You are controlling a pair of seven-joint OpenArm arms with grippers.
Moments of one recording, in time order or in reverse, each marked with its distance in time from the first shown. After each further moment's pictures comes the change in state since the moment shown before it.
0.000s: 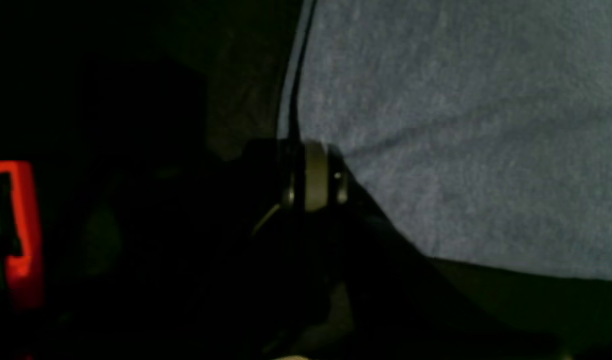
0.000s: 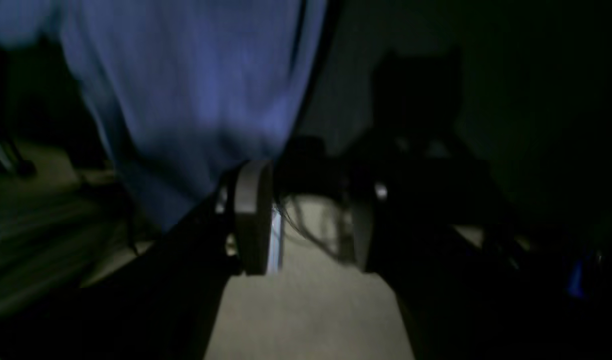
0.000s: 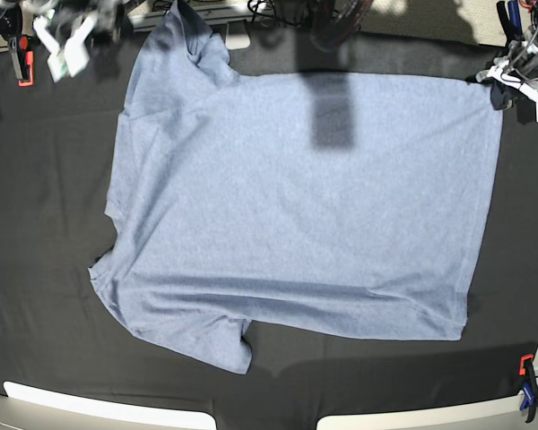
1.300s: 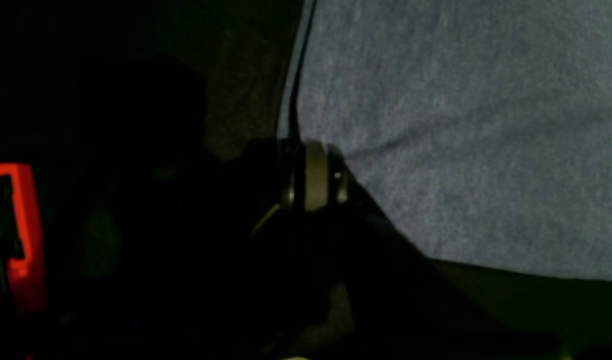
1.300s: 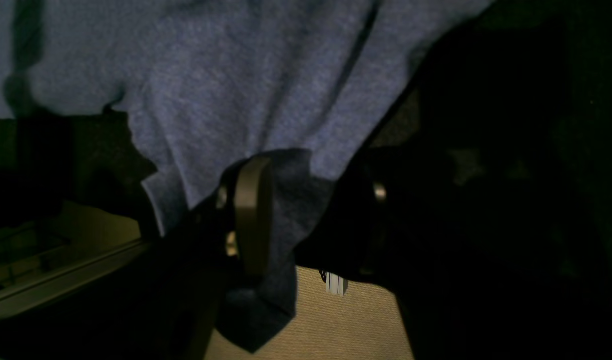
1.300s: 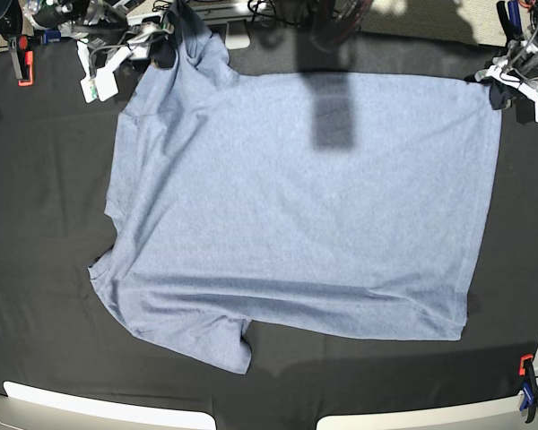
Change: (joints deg) left arm 0.0 0.0 0.0 0.0 0.0 0.0 0.0; right arm 9.6 -7.1 -2.8 -9.0 0.8 2.0 -2.8
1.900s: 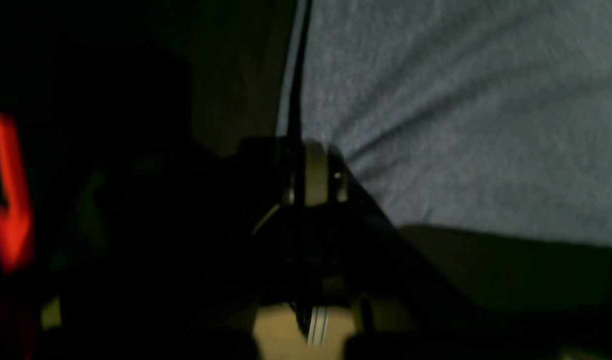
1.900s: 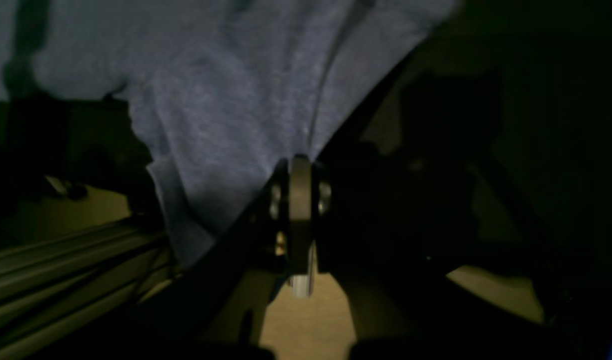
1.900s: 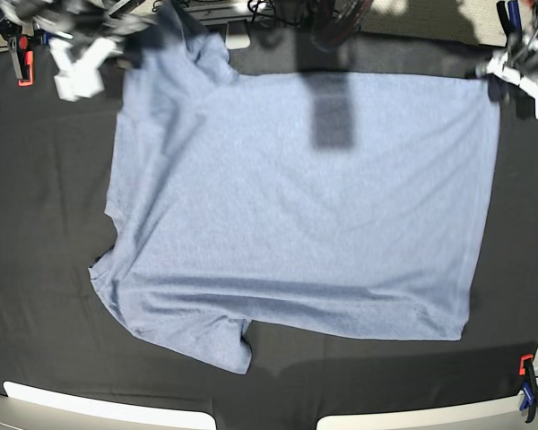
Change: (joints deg) left arm 4.8 -1.6 0.1 2.7 -5.1 -0.2 3.4; right arm -4.9 0.2 10.2 9.0 5.9 6.0 -4.8
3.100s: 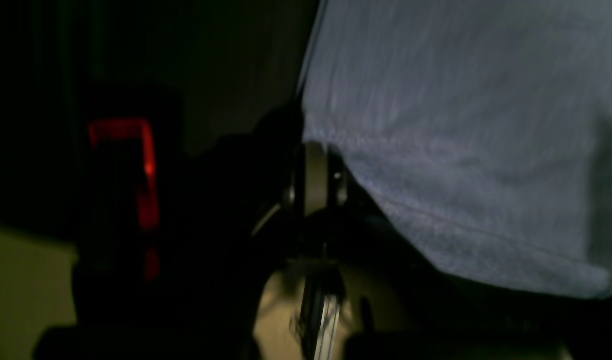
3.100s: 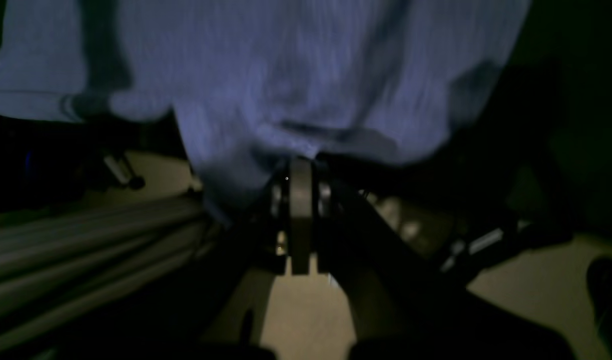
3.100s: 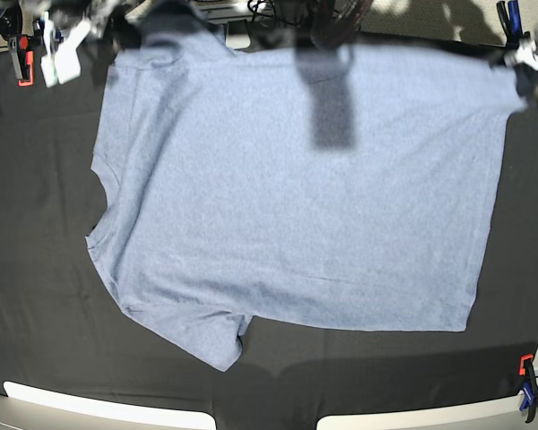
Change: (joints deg) left arm 2.4 -0.2 -7.6 6.9 -7.2 0.0 -0.1; right arm -0.5 0.1 2.7 1.7 10.3 0.0 -6.2
